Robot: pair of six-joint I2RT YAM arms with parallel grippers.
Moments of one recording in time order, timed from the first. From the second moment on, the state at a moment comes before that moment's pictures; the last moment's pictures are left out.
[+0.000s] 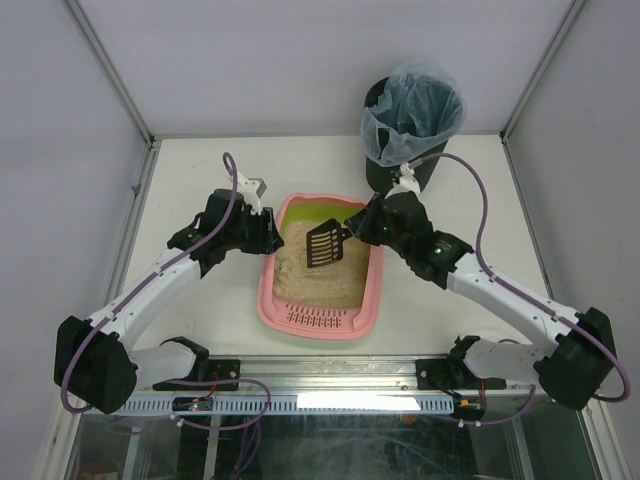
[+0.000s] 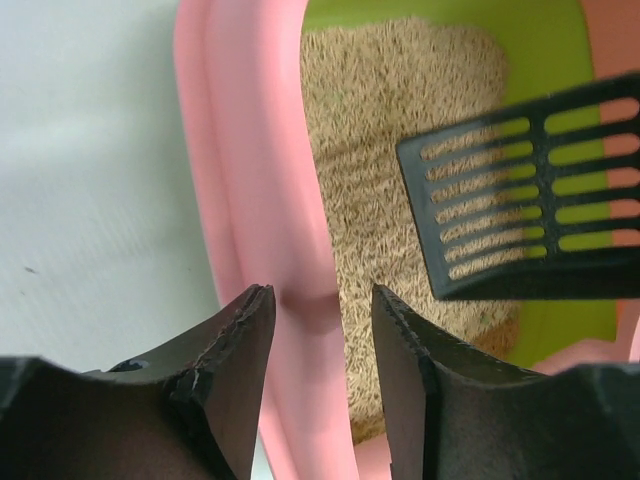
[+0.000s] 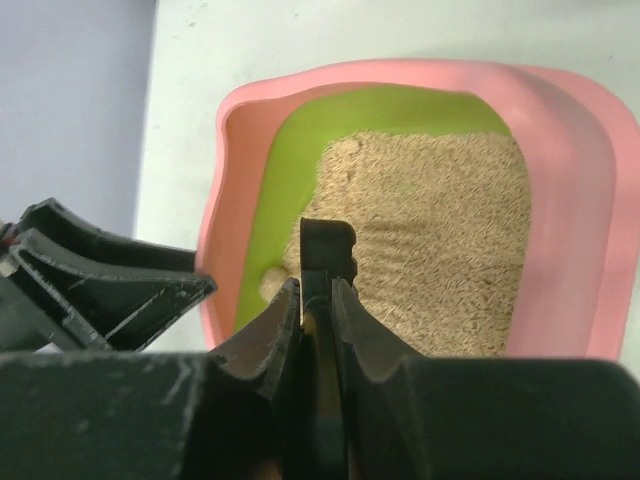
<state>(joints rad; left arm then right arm) -0.45 1.17 0.88 -0.38 0.17 -0.34 0.72 1.12 0.88 -0.20 0.14 0.88</state>
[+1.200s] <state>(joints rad) -0.55 1.22 0.87 -0.40 0.04 -0.35 0.80 1.48 0.79 0.13 0.15 1.09</state>
